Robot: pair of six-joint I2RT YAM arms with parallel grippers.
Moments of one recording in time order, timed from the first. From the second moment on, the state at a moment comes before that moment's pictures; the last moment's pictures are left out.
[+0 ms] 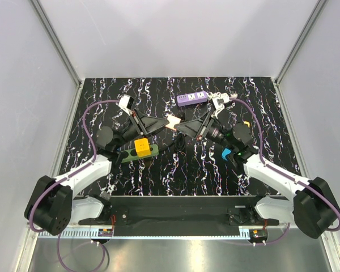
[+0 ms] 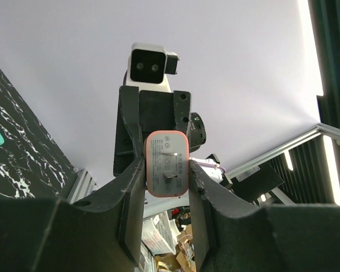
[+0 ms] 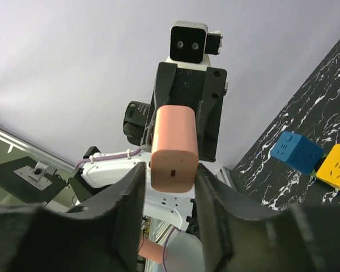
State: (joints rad) left arm -0.46 1.20 0.57 1.07 0.64 -1.52; right arm 0.62 1.18 0.66 0.86 -0.50 1.21
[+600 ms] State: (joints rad) left arm -0.46 1.19 0.57 0.89 0.65 -1.40; right arm 0.61 1.13 0.67 0.72 -0.51 1.10
